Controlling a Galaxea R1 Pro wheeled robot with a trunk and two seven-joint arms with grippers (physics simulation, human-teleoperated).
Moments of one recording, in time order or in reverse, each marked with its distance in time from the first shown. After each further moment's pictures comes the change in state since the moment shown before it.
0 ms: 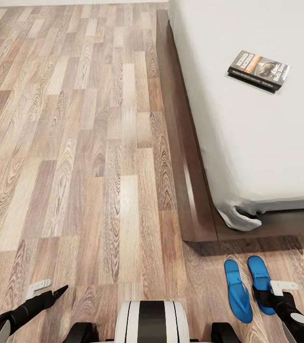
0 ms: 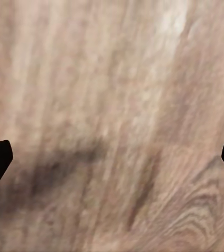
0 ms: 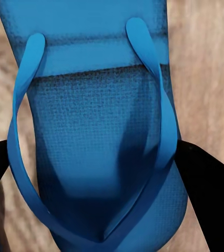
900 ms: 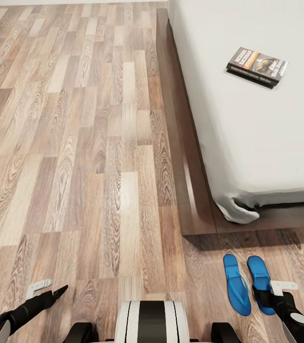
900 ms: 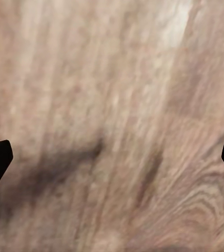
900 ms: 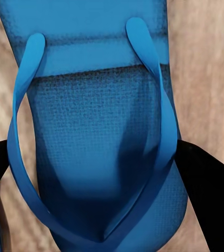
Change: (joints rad) left arm 0.000 0.000 0.001 0.000 0.000 0.000 0.000; right arm 0.000 0.000 0.000 0.000 0.000 0.000 0.000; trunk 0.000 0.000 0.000
